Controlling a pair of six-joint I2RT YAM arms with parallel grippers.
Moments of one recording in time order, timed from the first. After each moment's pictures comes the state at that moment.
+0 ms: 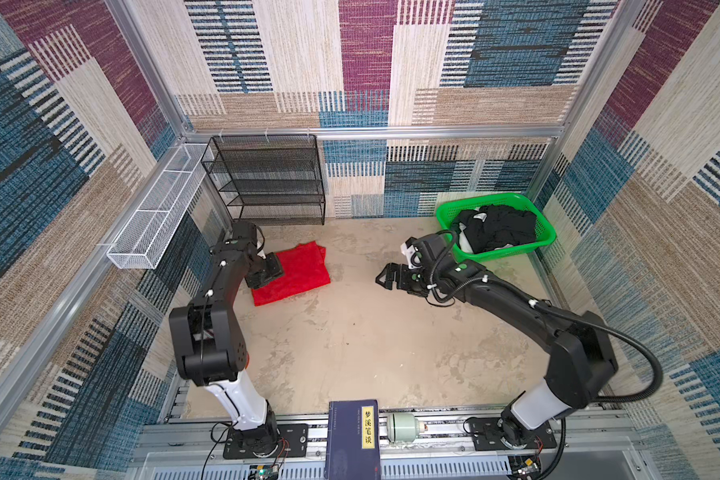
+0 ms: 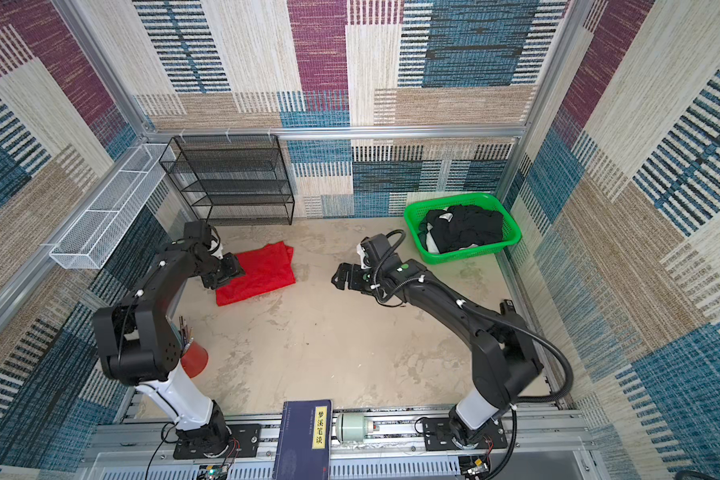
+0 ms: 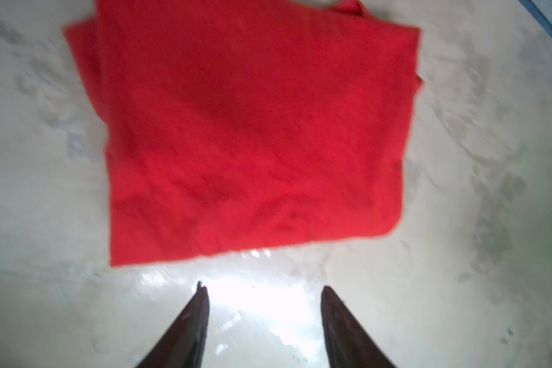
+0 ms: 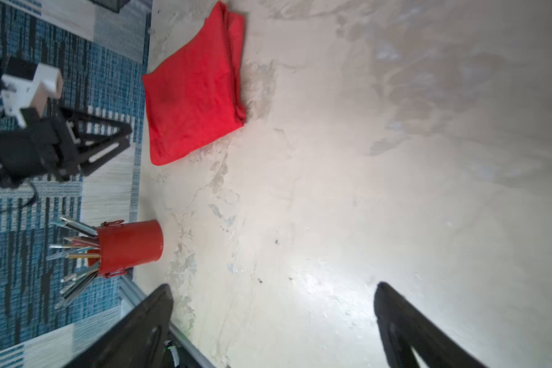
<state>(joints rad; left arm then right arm) 0.08 1.64 1.33 -0.82 0.22 -0.34 0.58 1.49 1.18 -0.48 -0.23 0.67</state>
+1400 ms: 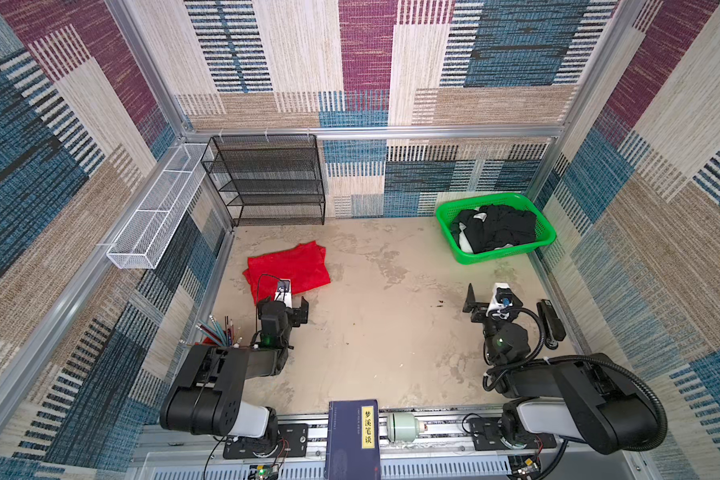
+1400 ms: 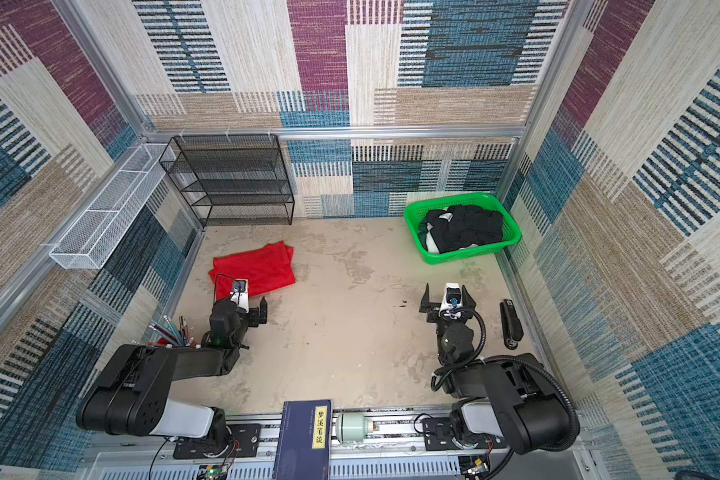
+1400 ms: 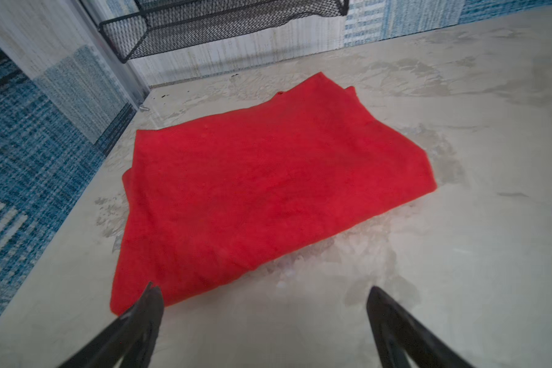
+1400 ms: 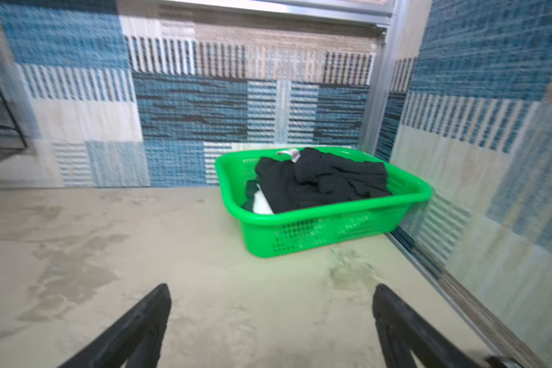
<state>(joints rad) -0.08 1.48 0.27 0.84 -0.20 0.10 0.18 1.34 0.02 1.39 0.36 -0.07</state>
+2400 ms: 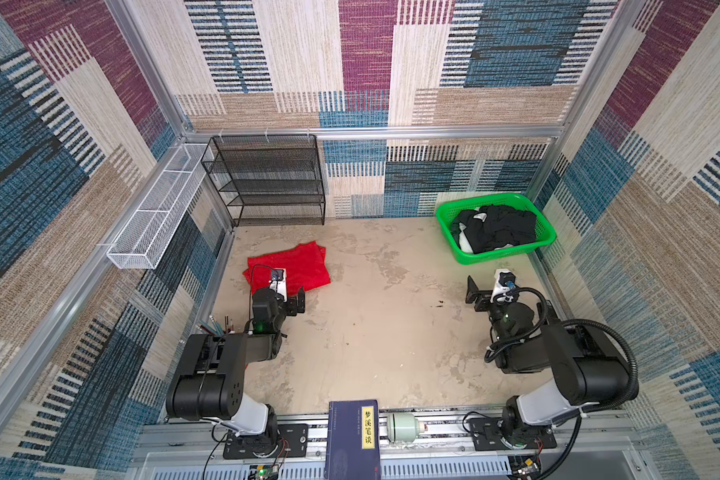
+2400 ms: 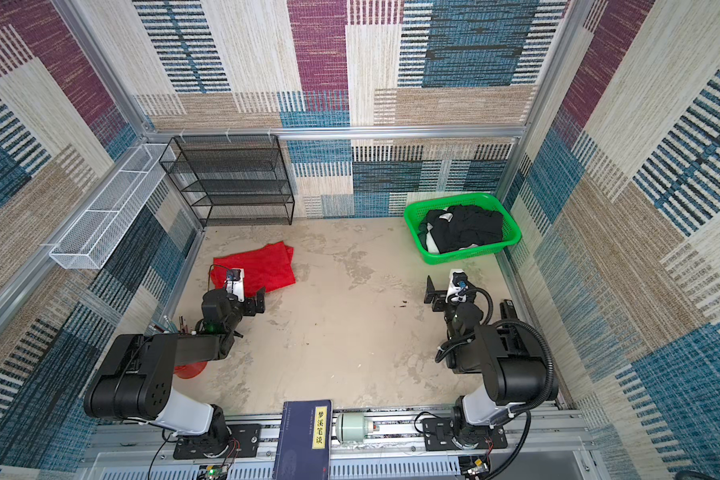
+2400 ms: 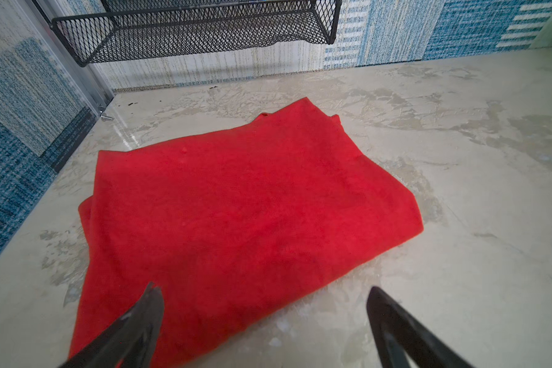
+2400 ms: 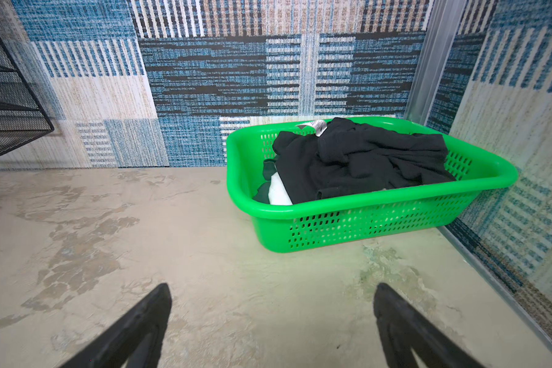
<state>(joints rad) -0.01 1.53 0.41 0.75 0.01 0.07 -0.01 1.55 0.21 1.31 -0.04 0.01</state>
